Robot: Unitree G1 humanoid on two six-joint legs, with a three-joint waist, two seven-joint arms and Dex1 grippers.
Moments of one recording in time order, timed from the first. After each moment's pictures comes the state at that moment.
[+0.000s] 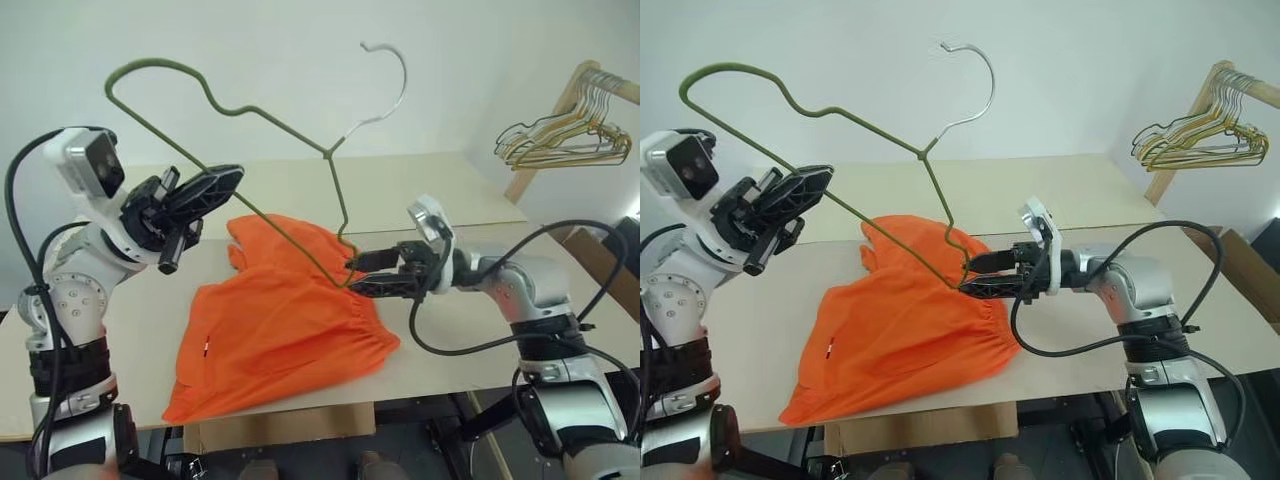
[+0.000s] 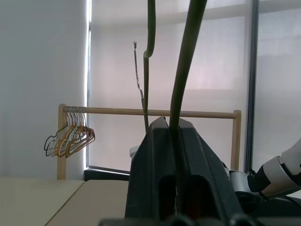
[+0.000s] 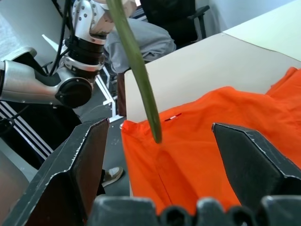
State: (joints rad) left arm -0.55 0.59 0.37 -0.14 -1.14 0.69 -1.09; right arm -0.72 -0.55 0.10 0.09 0.68 0.85 1.32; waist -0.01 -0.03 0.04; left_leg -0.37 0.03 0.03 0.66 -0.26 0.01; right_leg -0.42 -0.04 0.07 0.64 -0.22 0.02
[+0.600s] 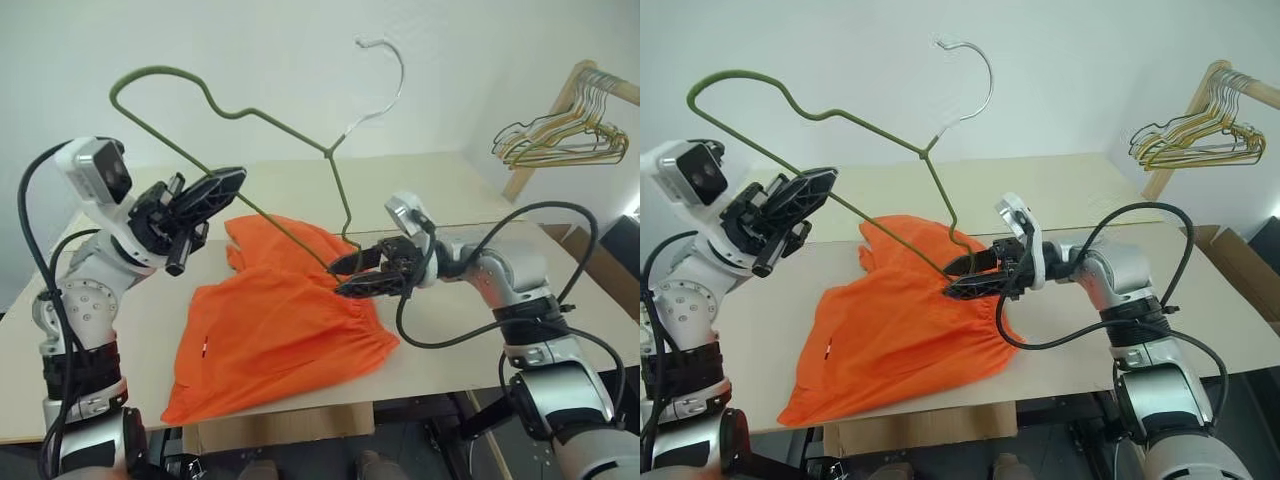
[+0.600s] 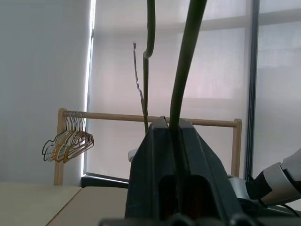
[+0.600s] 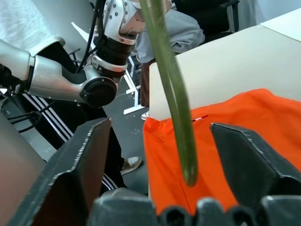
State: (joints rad) left arm -0.53 0.55 0.37 -0.14 -1.14 0.68 -1.08; right arm -0.81 -0.52 0.18 0.16 0.66 0.86 1.39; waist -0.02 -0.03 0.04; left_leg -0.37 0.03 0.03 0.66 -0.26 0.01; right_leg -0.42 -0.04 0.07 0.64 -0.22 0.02
